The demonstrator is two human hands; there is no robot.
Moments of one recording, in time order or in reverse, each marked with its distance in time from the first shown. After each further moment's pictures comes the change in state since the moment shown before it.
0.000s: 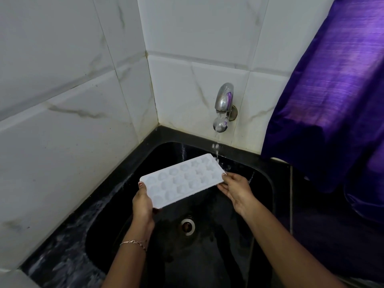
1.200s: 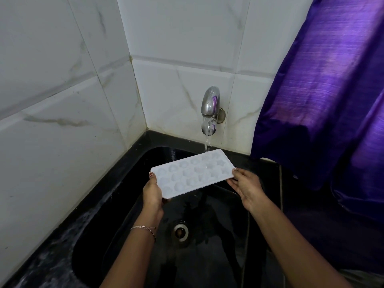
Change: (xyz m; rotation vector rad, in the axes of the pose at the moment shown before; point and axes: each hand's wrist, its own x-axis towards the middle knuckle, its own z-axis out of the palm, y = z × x) left_hand 0.005 0.006 0.057 0.043 -0.133 -0.016; right_hand 0.008 -0.029 -0.034 0.071 0.124 -0.065
